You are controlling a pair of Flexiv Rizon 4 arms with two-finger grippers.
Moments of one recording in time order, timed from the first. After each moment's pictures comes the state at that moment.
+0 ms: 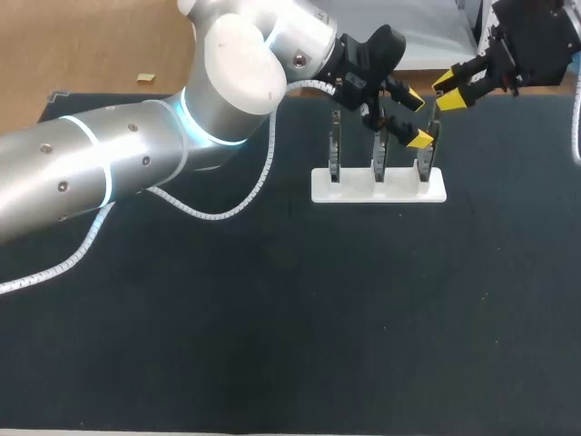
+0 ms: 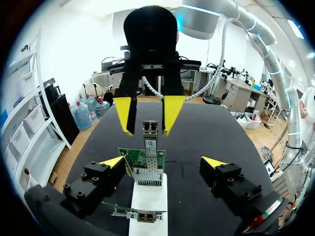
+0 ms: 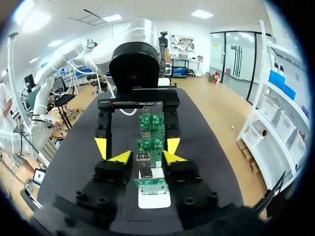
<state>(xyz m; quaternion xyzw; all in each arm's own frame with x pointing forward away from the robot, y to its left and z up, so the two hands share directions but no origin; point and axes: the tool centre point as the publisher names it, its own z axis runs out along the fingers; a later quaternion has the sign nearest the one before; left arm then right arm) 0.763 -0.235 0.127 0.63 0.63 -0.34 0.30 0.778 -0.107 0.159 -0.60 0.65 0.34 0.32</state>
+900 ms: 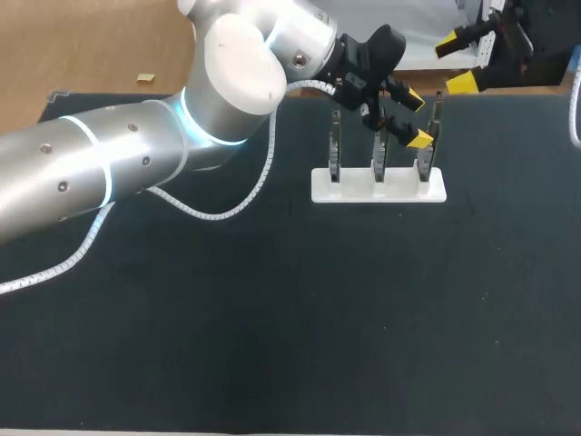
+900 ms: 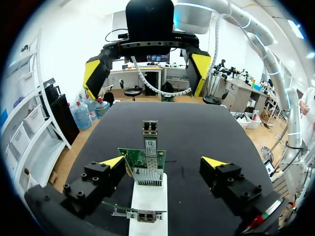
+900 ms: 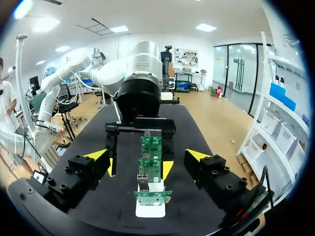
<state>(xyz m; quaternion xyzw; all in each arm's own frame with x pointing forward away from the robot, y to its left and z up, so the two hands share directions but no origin) 0.763 -0.235 0.127 0.63 0.63 -0.34 0.30 0.783 -0.106 0.205 -0.59 0.61 0.38 0.36</state>
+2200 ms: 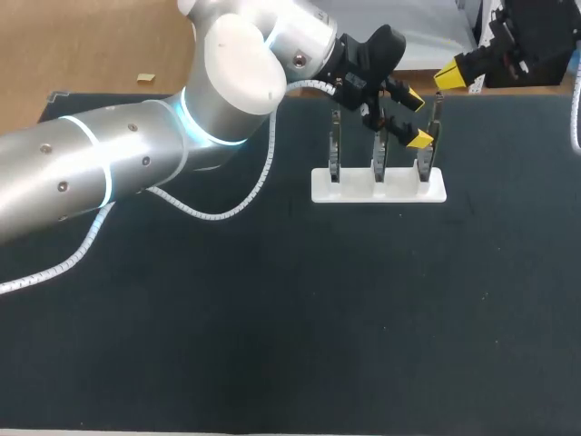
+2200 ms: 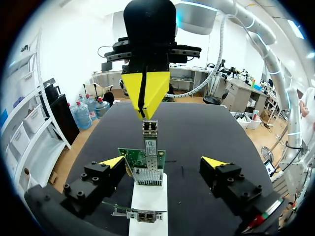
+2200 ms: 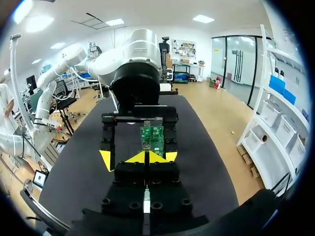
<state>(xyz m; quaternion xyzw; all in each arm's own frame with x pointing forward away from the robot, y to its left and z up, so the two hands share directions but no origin) 0.763 -0.235 0.127 0.63 0.63 -0.34 0.30 0.779 -0.103 0.183 -0.59 0.64 0.36 0.33</state>
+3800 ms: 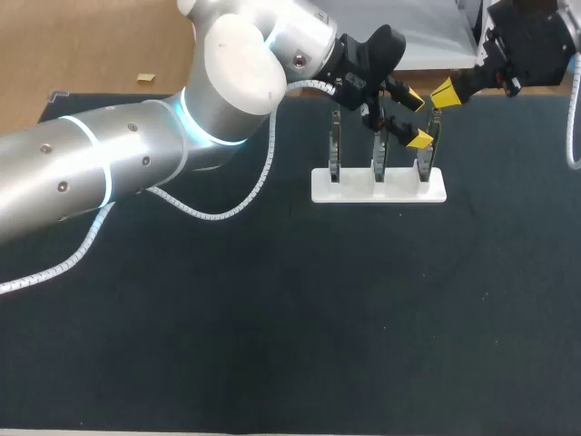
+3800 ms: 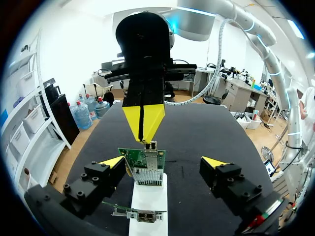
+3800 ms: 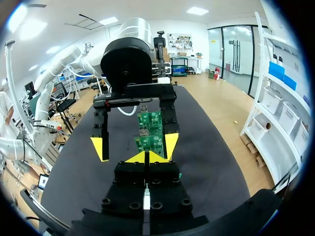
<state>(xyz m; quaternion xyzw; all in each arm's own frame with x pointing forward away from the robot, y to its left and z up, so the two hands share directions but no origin) 0.763 -0.235 0.127 0.63 0.63 -0.34 0.30 0.781 -0.105 0.150 -0.58 0.66 0.36 0.30</state>
